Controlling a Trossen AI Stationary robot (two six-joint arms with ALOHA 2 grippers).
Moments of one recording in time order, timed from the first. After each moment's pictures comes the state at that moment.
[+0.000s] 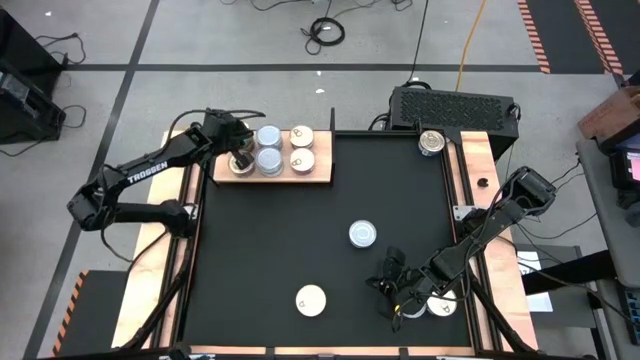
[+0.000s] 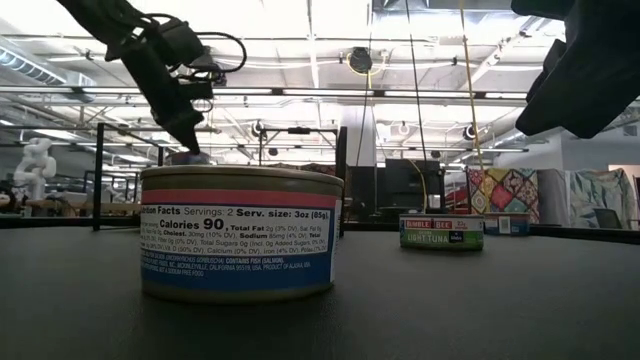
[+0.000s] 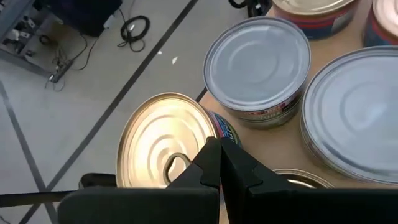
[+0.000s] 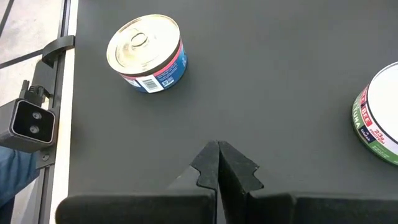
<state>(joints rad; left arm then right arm) 0.81 1.12 0.78 -0.42 -0.21 0.35 0.70 1.54 0.82 -0.15 0.52 0.91</state>
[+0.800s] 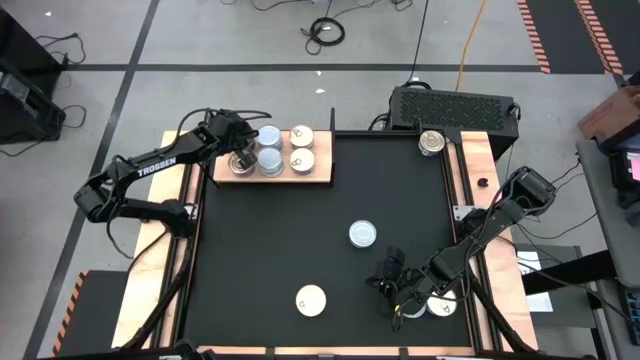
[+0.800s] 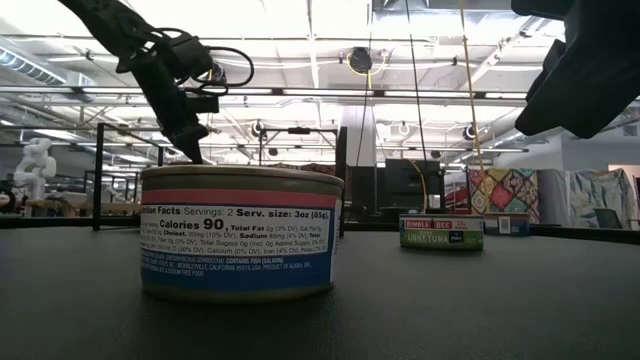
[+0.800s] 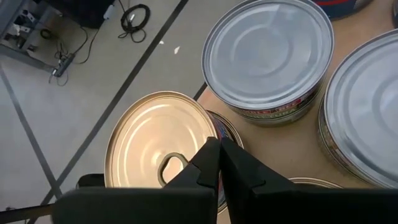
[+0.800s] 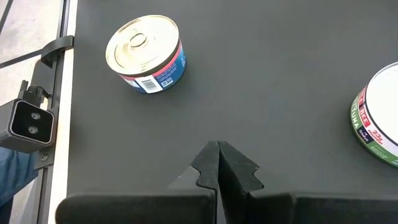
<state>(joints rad) 0.81 1.21 0.78 -0.37 -0.24 0.38 0.70 1.54 0.82 -0.15 0.52 0.91</state>
